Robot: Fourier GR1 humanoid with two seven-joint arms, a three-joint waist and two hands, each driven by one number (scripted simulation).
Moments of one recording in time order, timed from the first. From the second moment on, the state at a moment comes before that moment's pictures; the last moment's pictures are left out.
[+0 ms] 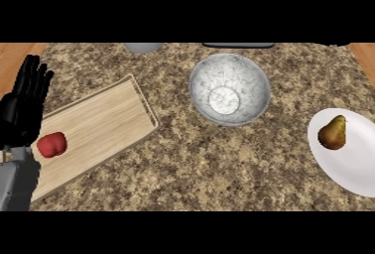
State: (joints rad) left arm -0.27 0.31 0.19 -1.46 0.14 0.03 -0.03; right arm -1.36 -0.59 -0.05 -0.30 0.76 0.47 -0.76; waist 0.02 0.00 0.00
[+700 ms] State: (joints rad) left arm -0.27 0.32 0.22 -1.46 0.15 0.02 -0.02; right arm -1.21 -0.33 0.04 -0.40 0.80 0.35 -0.59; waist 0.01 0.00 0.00
